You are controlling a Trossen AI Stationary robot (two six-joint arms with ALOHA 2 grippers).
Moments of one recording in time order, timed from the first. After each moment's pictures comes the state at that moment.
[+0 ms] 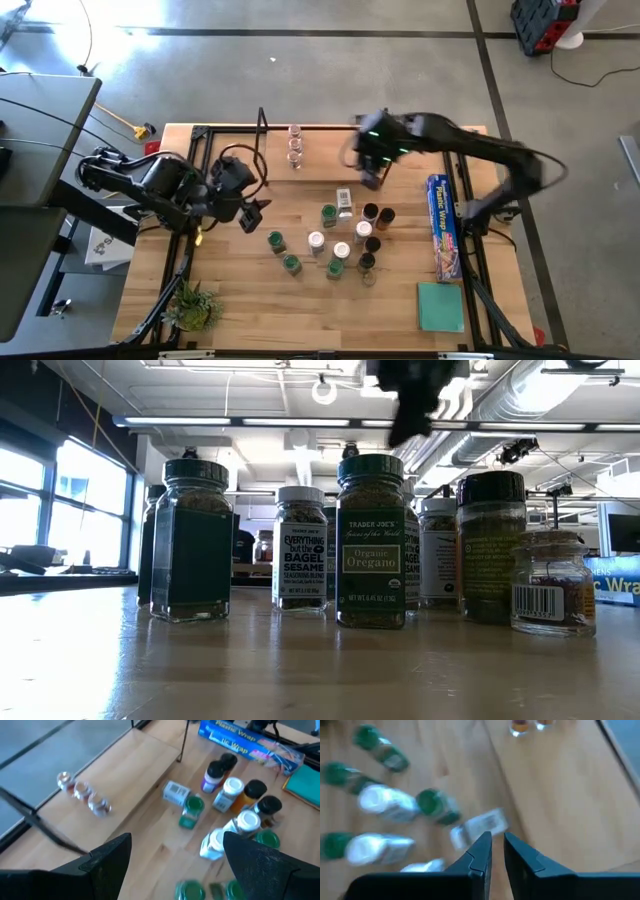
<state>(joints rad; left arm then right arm) -0.34 1.30 1.58 -1.23 -0.64 -0.75 -0.29 1.47 1.45 -0.96 -0.12 0.05</state>
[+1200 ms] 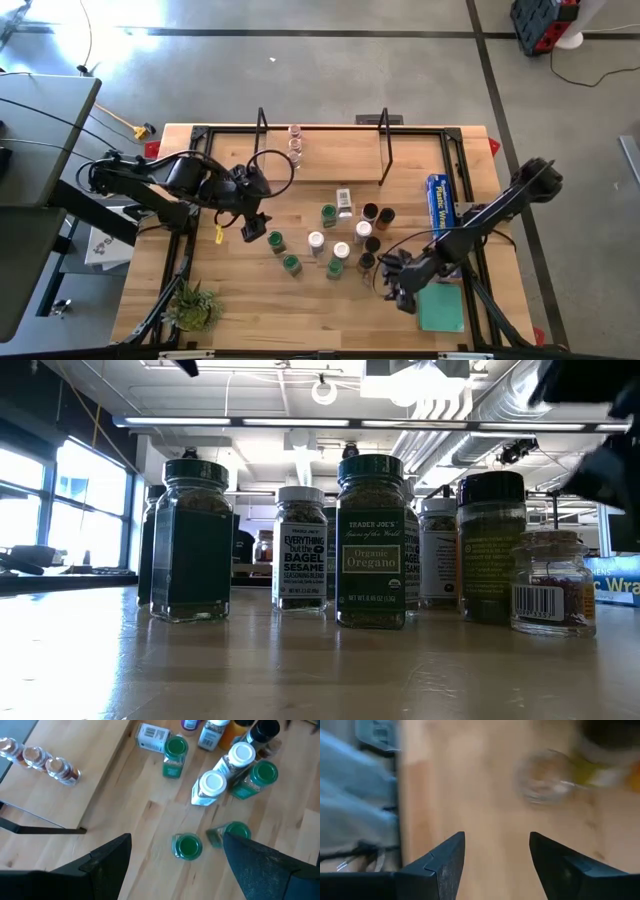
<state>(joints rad) -0.25 1.37 1.58 -1.31 -0.32 -0.57 0.64 1.44 0.75 -0.26 0.07 0.86</state>
